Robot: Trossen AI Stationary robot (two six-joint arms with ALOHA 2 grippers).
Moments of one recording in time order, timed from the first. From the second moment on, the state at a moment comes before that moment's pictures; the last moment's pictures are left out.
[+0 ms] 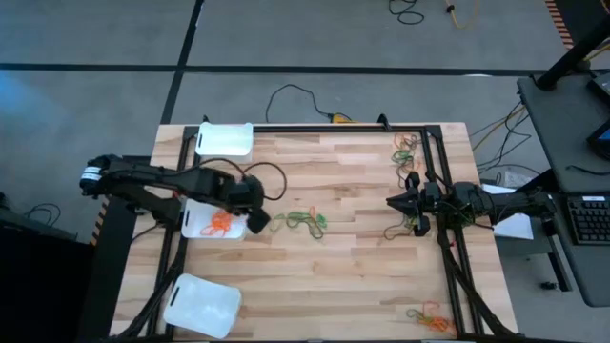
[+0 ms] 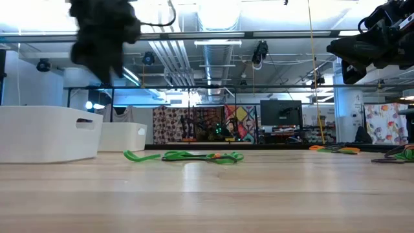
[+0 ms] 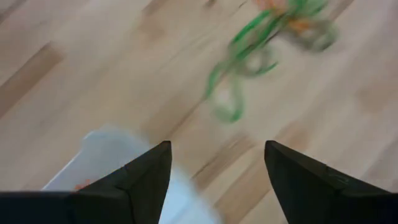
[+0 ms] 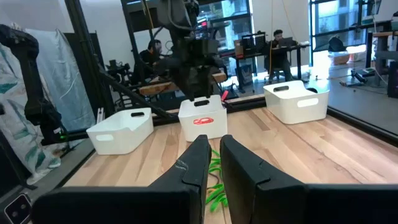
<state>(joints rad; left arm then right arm) -0.08 1.32 1.05 -0.93 -0.14 -0.85 0.06 0.06 0.01 0.11 0.05 0.16</state>
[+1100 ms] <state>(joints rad) -0.01 1.84 1.13 -0.83 0.01 -0.78 0.06 0.06 0.01 0.11 0.05 0.16</state>
